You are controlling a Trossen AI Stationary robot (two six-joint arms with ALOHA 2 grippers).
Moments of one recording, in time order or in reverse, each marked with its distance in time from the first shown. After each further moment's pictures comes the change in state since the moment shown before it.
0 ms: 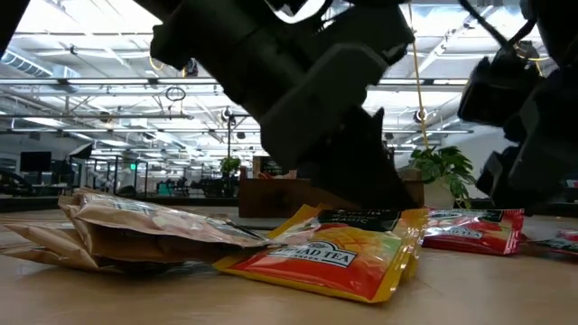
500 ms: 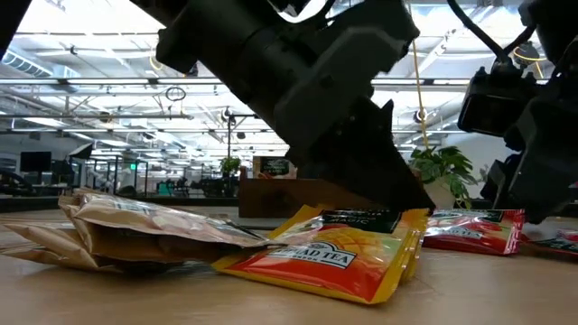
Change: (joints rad) left arm 0.004 0.004 -0.001 0.045 0.029 -0.016; right arm 0.000 0.024 0.004 -0.003 -0.002 0.049
